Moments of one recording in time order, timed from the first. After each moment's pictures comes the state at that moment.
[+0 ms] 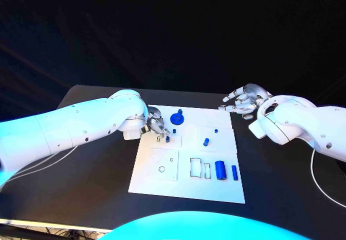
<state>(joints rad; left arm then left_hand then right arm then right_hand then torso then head) 1.22 -0.64 -0.03 1.35 -1.02 0.27 -0.60 1.01 -0.21 0.41 0.29 0.20 0.87 0.04 0.79 0.74 1.29 -0.03 1.25 1.01 1.47 -0.08 1.52 1.31 0.08 1.45 0.02 1.42 1.25 1.32 -0.86 -0.17 1.57 -0.82 -0.49 -0.32 1.44 -0.18 0.16 0.29 0.29 0.78 0.18 0.24 0.28 1.31 0.09 1.28 1.21 1.46 0.02 1.52 1.31 0.08 1.36 0.12 1.21 1.27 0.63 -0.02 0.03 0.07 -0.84</state>
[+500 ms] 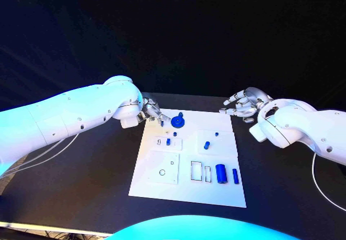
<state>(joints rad) 1.28 -0.64 0.01 1.28 -0.99 0.22 -0.59 1.05 -0.18 0.33 0.29 0.20 0.75 0.10 0.62 0.65 1.16 0.03 1.13 0.82 1.47 -0.05 1.51 1.31 0.08 1.44 0.06 1.41 1.22 1.32 -0.86 -0.17 1.56 -0.82 -0.49 -0.32 1.43 -0.18 0.16 0.29 0.29 0.78 0.18 0.24 0.28 1.31 0.09 1.28 1.21 1.46 0.02 1.52 1.31 0.08 1.36 0.12 1.21 1.27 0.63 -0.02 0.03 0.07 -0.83</state>
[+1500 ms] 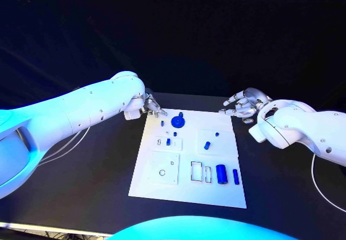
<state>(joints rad) 1.28 -0.48 0.01 0.98 -1.06 0.29 -0.57 1.07 -0.18 0.32 0.29 0.20 0.76 0.10 0.61 0.63 1.13 0.03 1.11 0.79 1.47 -0.04 1.51 1.31 0.08 1.43 0.06 1.40 1.20 1.32 -0.85 -0.17 1.56 -0.82 -0.49 -0.32 1.43 -0.18 0.16 0.29 0.29 0.78 0.18 0.24 0.28 1.31 0.09 1.28 1.21 1.46 0.02 1.51 1.31 0.08 1.36 0.12 1.21 1.27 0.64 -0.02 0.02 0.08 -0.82</state>
